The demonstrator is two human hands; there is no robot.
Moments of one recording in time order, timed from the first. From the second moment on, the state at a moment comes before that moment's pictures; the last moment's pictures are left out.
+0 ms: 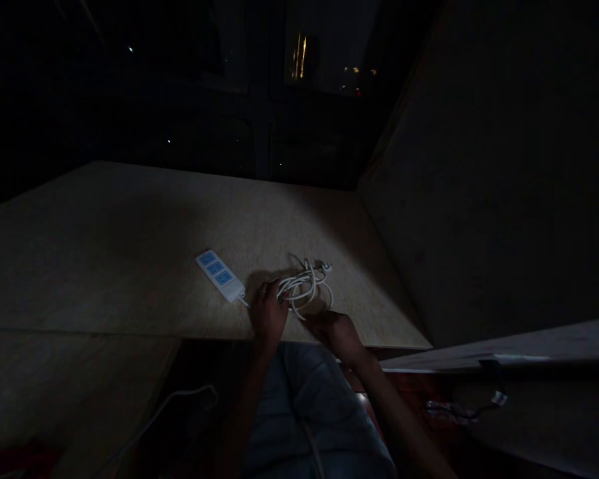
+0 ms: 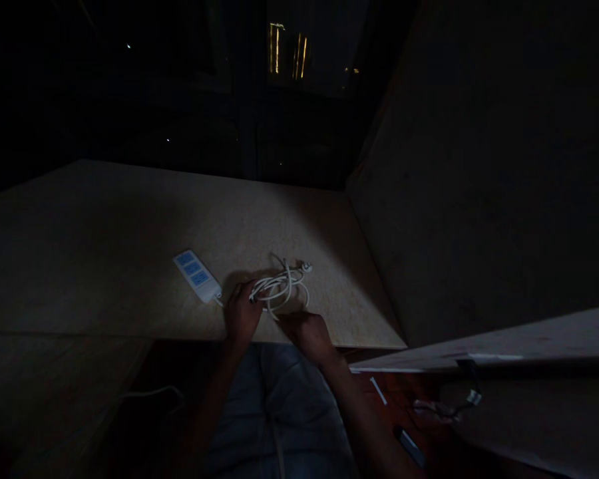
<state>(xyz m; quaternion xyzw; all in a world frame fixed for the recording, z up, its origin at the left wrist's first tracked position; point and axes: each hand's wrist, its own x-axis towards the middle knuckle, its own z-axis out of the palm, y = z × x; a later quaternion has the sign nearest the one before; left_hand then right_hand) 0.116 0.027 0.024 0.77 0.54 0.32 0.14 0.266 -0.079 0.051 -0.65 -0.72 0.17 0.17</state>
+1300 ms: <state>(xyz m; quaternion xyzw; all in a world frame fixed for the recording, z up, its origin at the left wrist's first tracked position) 0.107 0.023 0.058 0.86 0.32 0.30 0.24 0.245 -0.053 0.043 -0.74 -0.61 0.14 0.25</state>
